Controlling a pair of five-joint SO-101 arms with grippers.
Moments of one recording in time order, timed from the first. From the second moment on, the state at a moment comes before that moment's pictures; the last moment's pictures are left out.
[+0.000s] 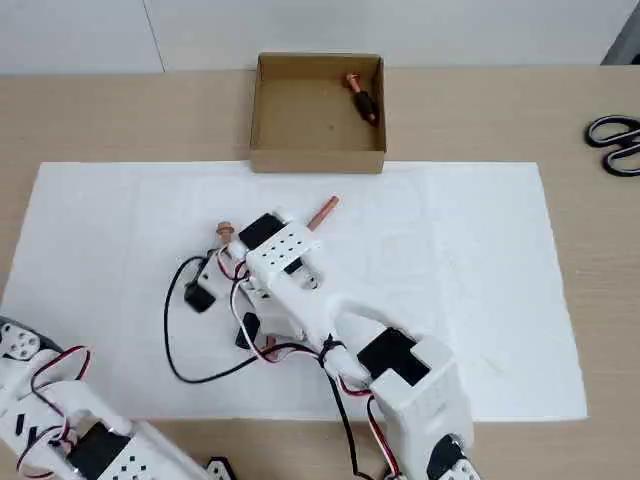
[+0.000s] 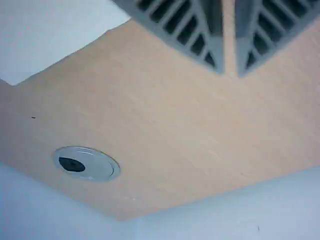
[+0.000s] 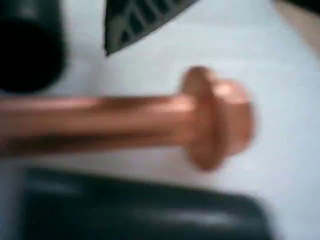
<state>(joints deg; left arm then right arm) -56.6 -103.2 96.5 24.5 9.8 -44.7 26.6 -3.0 89.4 33.5</state>
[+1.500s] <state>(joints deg) 0.4 -103.2 95.4 30.7 9.9 -22.2 -43.3 20.7 91.9 13.5</state>
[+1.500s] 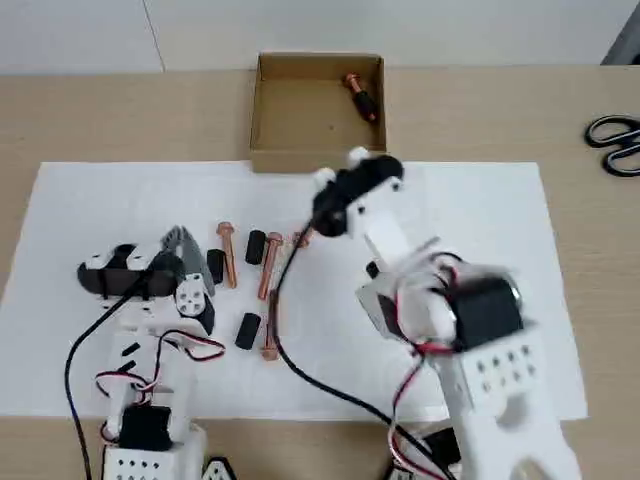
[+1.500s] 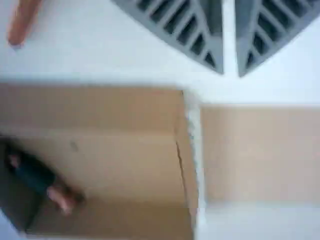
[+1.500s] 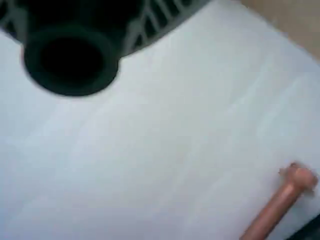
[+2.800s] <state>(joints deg) 7.6 -32.5 21.0 80.4 9.9 -1.1 -78.1 84.5 25.0 5.7</state>
